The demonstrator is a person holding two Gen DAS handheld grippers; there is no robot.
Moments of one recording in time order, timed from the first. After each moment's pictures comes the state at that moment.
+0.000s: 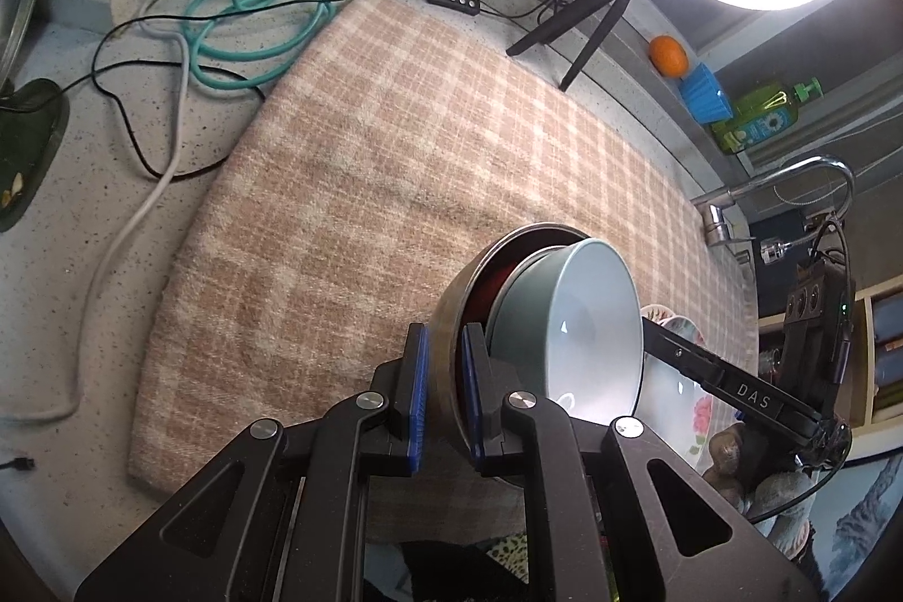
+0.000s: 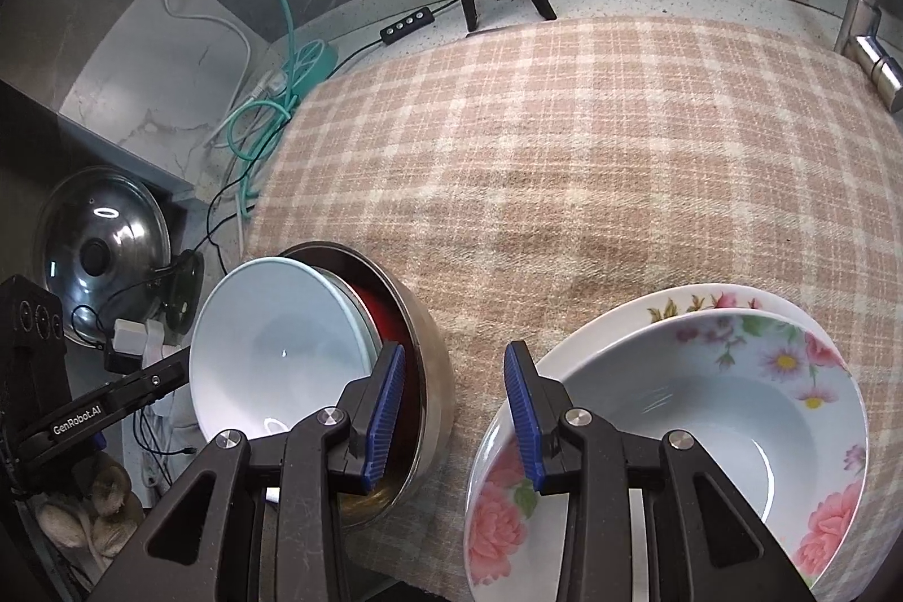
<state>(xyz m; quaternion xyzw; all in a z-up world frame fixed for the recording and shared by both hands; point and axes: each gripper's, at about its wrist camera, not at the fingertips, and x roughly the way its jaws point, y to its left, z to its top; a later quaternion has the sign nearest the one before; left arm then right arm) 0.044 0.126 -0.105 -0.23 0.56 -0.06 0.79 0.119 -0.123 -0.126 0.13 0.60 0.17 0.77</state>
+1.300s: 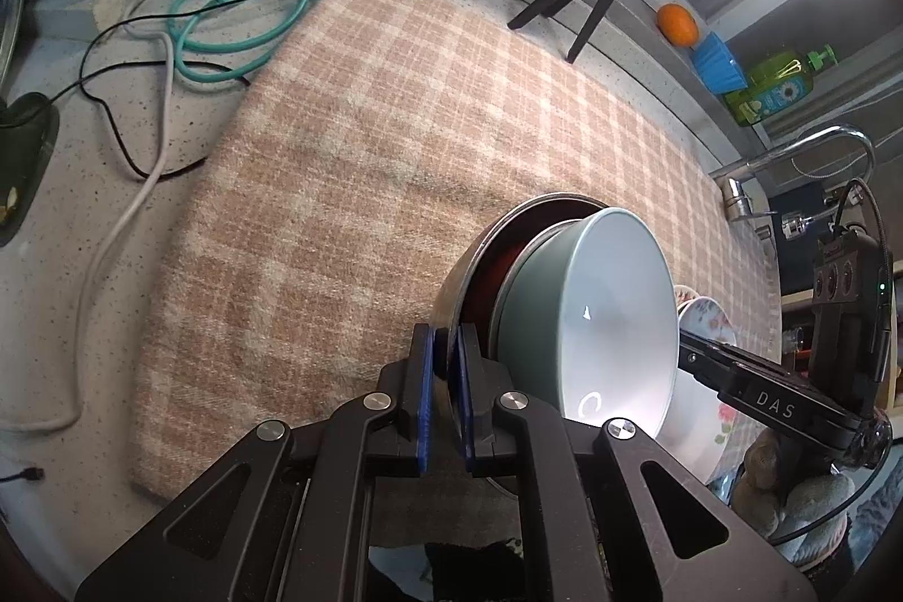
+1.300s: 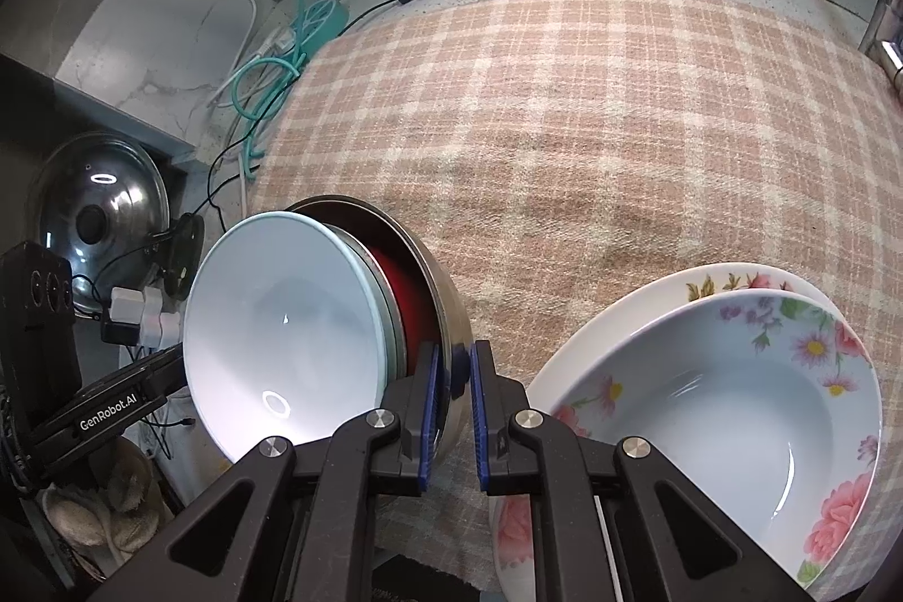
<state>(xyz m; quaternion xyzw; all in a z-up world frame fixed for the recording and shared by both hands) 0.050 0.111 -0.112 -0.20 0.58 -0.06 0.79 0.121 -0.106 -0.130 0.10 0.63 0.19 0.75</state>
